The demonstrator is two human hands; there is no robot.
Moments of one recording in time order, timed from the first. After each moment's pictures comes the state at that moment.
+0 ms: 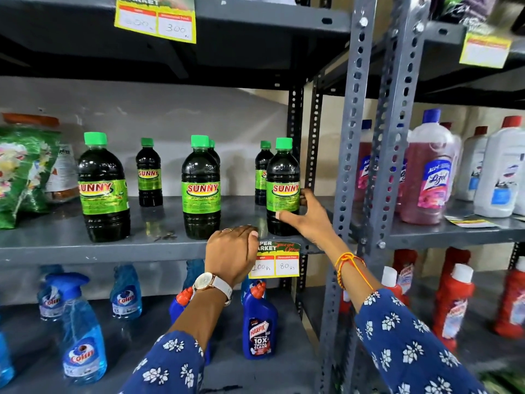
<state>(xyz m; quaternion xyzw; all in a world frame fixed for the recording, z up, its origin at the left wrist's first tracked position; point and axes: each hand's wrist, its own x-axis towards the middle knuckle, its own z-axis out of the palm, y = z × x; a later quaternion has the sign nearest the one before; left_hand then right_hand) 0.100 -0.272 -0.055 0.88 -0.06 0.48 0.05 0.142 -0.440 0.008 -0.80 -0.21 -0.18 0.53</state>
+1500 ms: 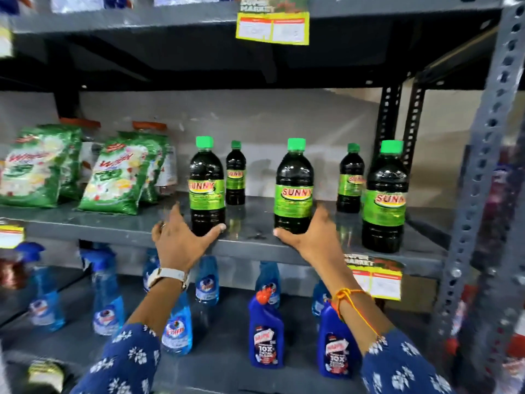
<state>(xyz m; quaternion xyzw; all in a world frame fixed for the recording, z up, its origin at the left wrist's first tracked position) 0.030 -0.058 -0.046 0.82 0.27 0.46 0.20 0.112 -0.292 -0.016 -0.83 -0.22 -0.21 0.47</state>
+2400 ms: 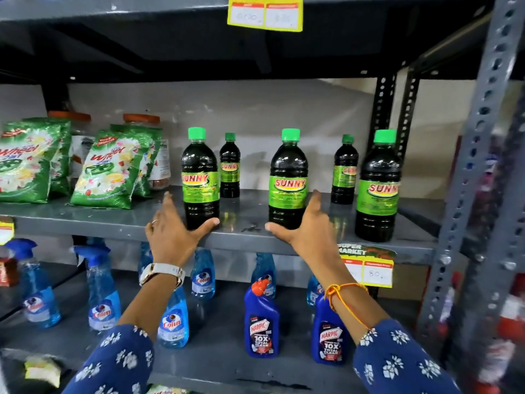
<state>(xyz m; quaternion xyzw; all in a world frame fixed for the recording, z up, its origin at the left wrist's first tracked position) 0.030 -0.056 -0.050 0.83 0.25 0.47 0.16 0.098 -0.296 -0.013 -0.85 -0.22 -0.24 0.41</state>
